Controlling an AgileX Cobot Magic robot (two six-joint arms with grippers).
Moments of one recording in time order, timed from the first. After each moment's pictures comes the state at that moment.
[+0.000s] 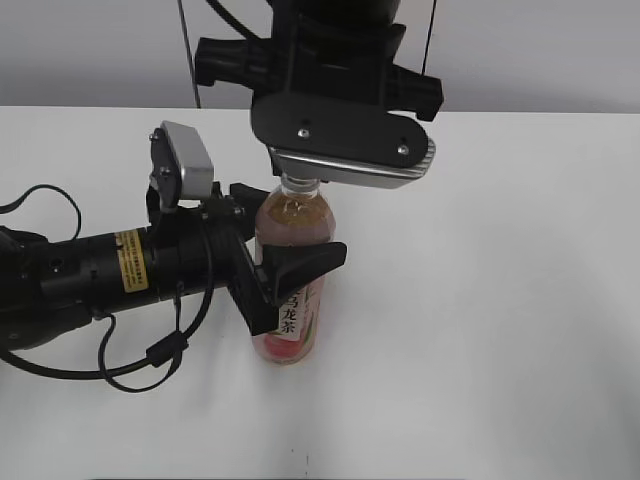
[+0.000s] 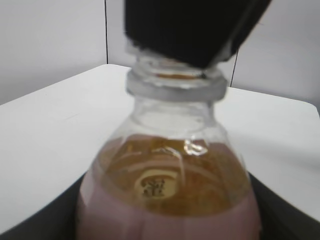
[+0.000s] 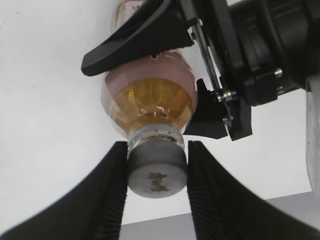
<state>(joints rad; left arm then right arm) -0.44 1.96 -0.65 0.84 -1.21 -0.31 0.81 1.90 -1.80 -0.01 1.23 -2.40</state>
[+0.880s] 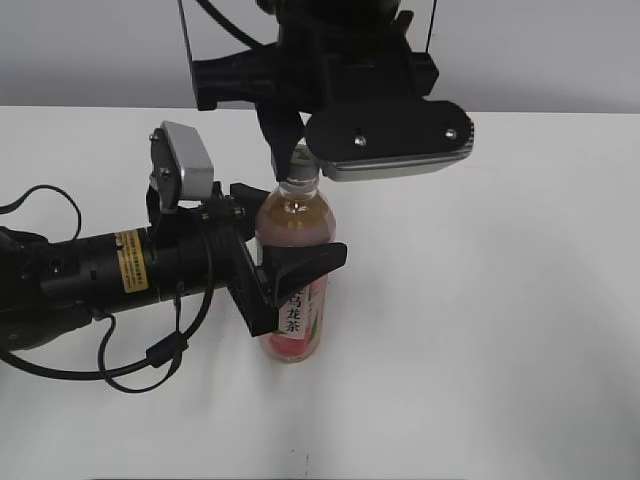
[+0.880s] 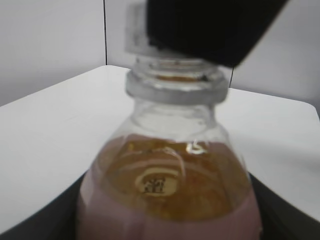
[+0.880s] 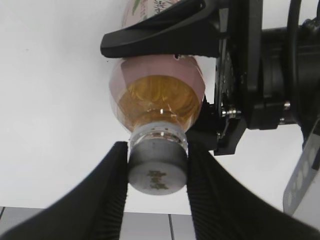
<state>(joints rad) -0.44 1.96 -0.65 0.84 -1.21 -0.31 0.81 1.89 -1.79 -0.01 1.23 -2.69</state>
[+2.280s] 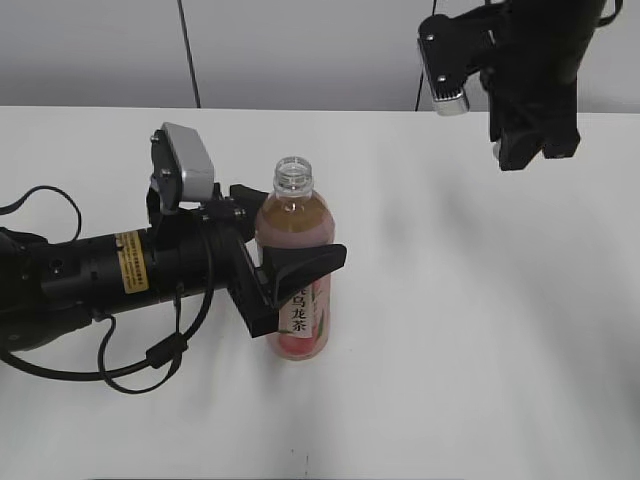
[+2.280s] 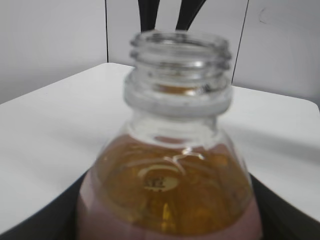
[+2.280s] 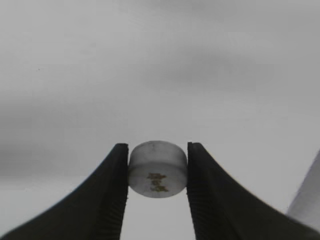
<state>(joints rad) -0.44 1.96 -0.65 0.83 -1.20 -0.31 0.42 1.89 -1.64 -0.13 1.22 -1.38</state>
